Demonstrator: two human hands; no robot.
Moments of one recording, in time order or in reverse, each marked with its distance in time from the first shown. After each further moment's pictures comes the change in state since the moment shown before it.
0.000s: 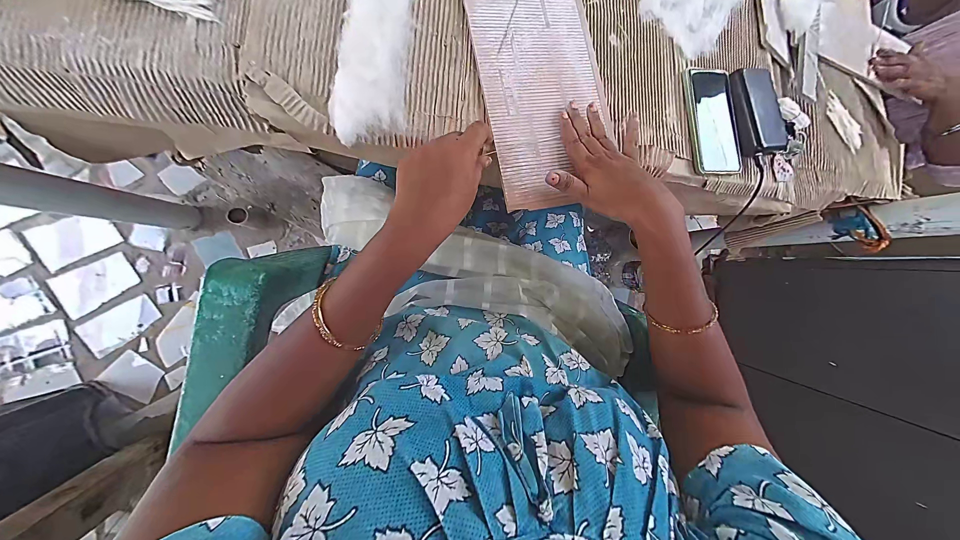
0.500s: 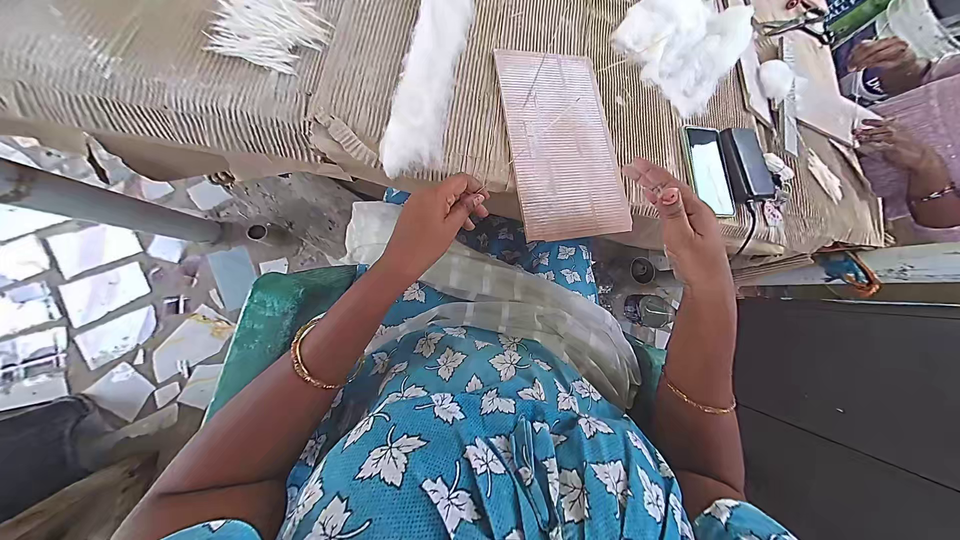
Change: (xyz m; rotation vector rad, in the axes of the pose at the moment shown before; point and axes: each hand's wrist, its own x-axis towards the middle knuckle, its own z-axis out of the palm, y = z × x) left_hand -0.026 -0.061 0.007 -0.598 0.117 0.115; right_hand -0.064 0.004 -0.018 0.769 0.460 -0.042
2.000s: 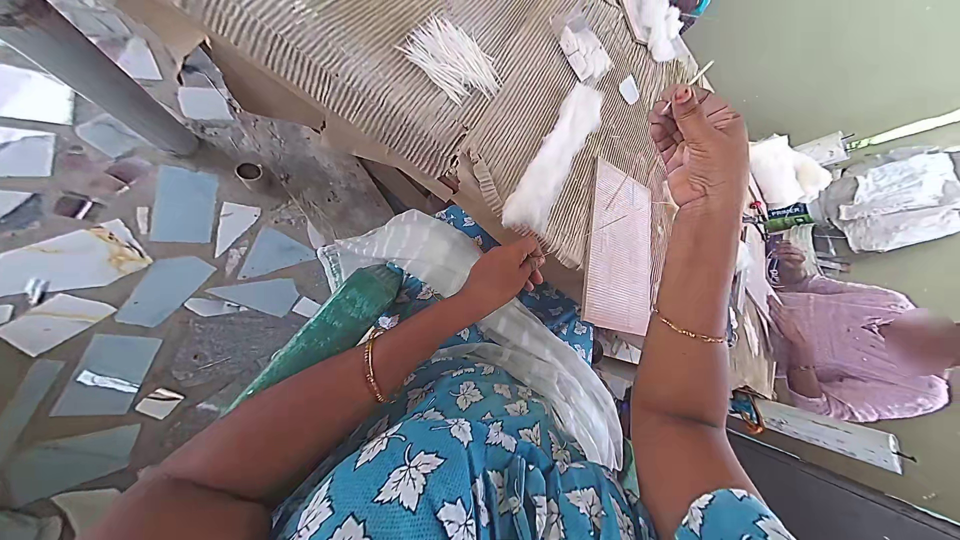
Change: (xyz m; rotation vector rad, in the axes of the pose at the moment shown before) left_hand -0.004 -0.025 -0.017 -0.397 -0.111 -0.296; right_hand 0.235 -0.142 0.110 0.267 0.024 -0.026
